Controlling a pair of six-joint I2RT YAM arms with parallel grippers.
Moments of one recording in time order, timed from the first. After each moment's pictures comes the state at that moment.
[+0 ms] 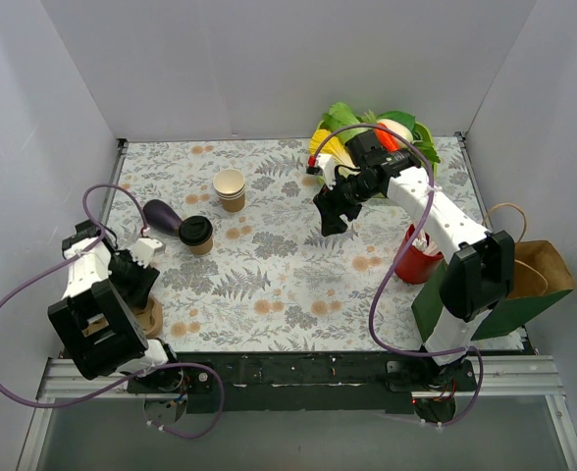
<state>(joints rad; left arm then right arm) 0.52 1.37 0.90 -1.06 0.21 1.13 0.48 1.74 1.63 -1.00 -0.56 -0.48</state>
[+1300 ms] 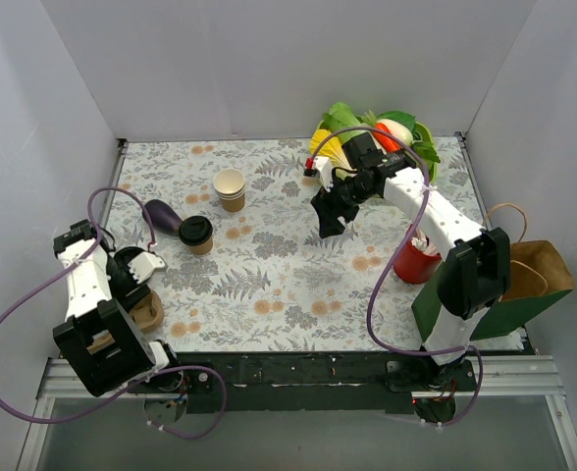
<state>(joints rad) 0.52 1.28 0.98 -1.30 0.03 1.41 0.49 1.76 1.62 -0.98 -0.57 -0.48</state>
